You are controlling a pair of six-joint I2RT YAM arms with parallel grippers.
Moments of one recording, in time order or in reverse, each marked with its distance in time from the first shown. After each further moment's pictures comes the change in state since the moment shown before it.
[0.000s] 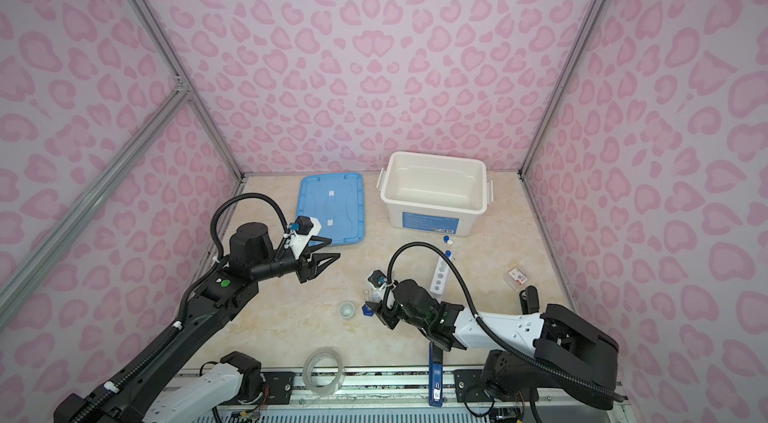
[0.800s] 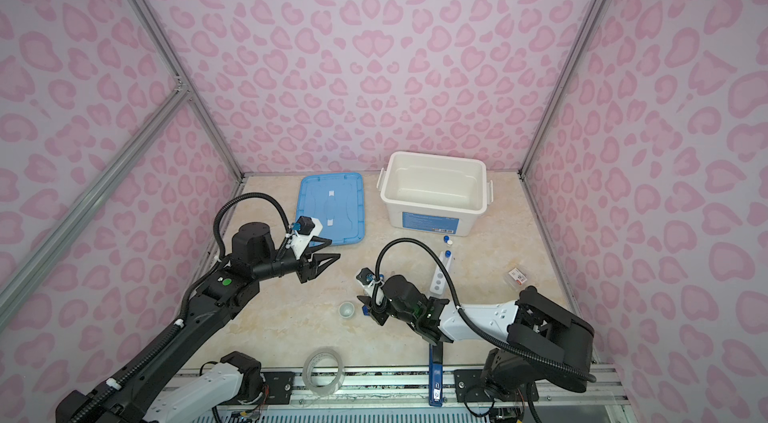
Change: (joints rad) left arm 0.000 0.013 0.000 -0.006 -0.012 0.011; right arm 0.006 0.130 0.071 0.080 -0.035 -0.027
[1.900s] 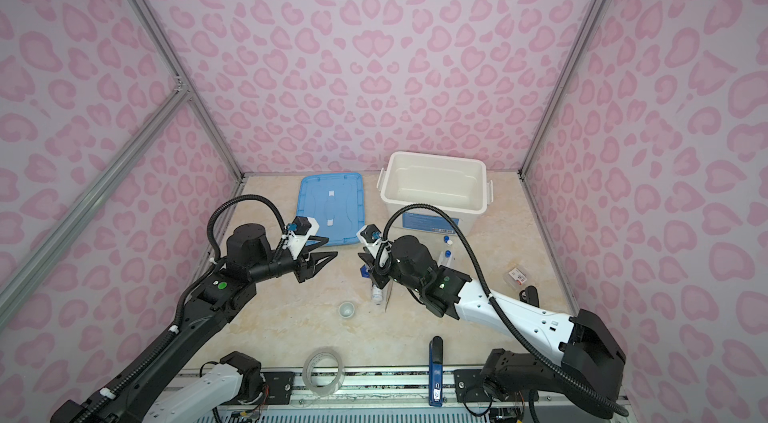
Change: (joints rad) left arm 0.002 -0.041 0.000 -0.002 -0.038 0.008; right arm -0.156 -0.180 0.364 -0.409 -0.037 -0.044
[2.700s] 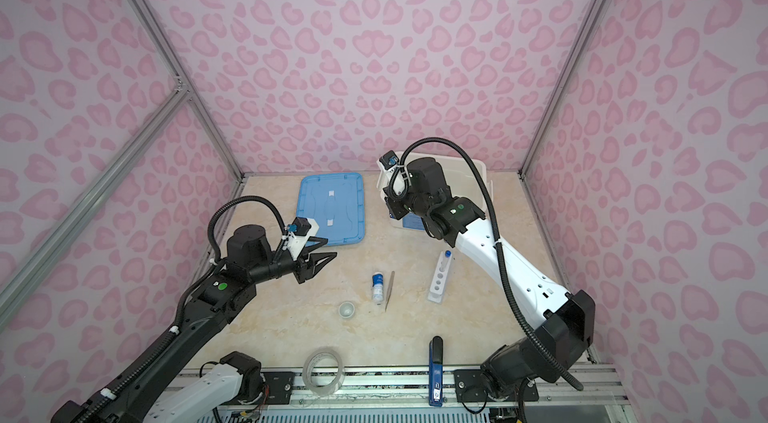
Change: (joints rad) left arm 0.003 0.000 -0.012 -0.001 -0.007 -0.001; right arm -0.311 0.272 0.638 -0.451 -0.026 -0.137
